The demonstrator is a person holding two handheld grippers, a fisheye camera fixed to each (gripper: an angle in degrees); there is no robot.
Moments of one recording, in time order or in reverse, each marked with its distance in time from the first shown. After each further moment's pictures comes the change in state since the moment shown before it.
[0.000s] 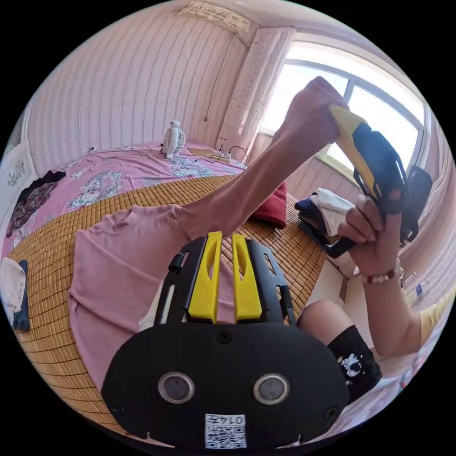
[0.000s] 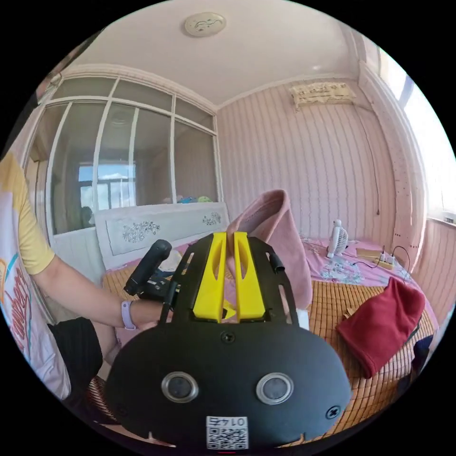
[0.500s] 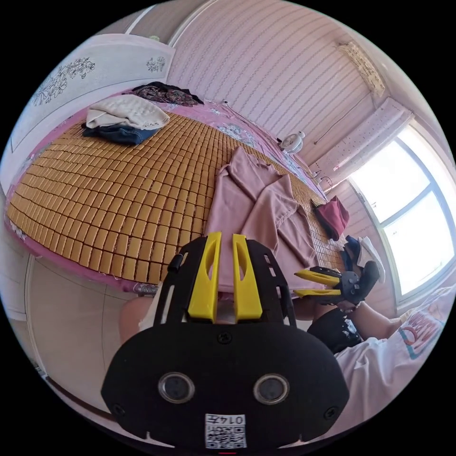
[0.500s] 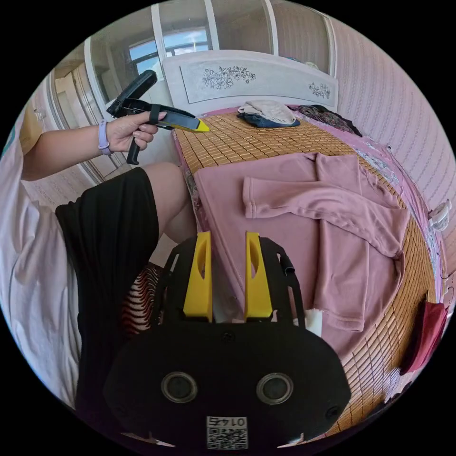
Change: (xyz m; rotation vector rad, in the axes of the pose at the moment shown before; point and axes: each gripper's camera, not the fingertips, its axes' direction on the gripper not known) left arm -0.174 0.219 -0.265 -0.010 -0.192 -0.624; right arm -0.225 0.144 0.171 -0.841 -0.329 -0.174
